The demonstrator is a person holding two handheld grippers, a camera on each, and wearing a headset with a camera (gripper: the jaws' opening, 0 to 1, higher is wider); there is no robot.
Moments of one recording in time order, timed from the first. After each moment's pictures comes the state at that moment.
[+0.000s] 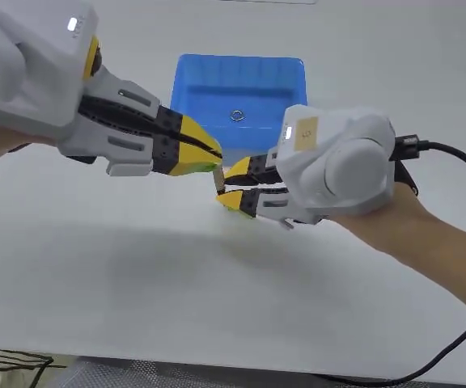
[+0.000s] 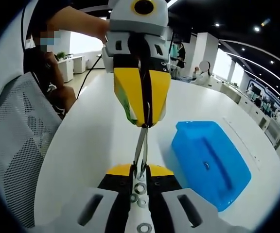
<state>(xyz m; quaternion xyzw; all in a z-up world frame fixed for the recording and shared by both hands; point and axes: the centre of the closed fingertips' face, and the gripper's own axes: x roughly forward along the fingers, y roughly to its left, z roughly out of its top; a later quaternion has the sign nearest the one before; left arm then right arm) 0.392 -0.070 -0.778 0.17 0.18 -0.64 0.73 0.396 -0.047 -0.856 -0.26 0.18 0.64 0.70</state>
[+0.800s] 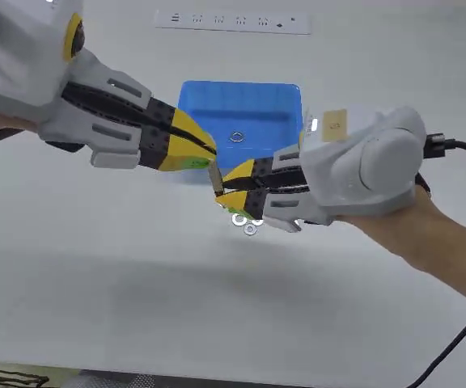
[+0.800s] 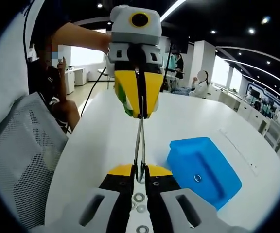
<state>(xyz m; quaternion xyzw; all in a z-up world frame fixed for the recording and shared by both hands) 0.386 -0.068 -0.731 0.17 0.16 -0.66 0.72 0.395 -0.049 -0.808 -0.21 0.15 0.66 0.71</state>
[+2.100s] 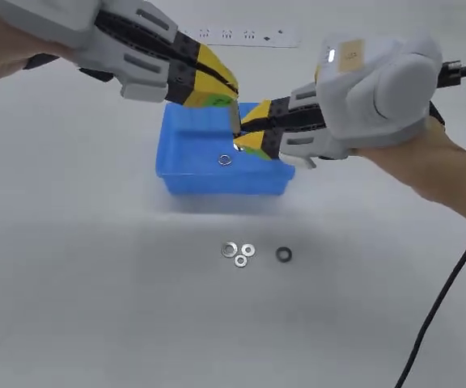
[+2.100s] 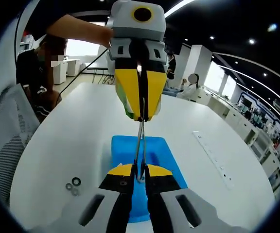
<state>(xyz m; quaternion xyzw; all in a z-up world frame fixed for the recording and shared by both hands) 0.495 -0.085 -0.736 0.22 0.13 -0.66 0.70 0.508 -0.061 -0.808 -0.27 0.12 0.62 0.72</state>
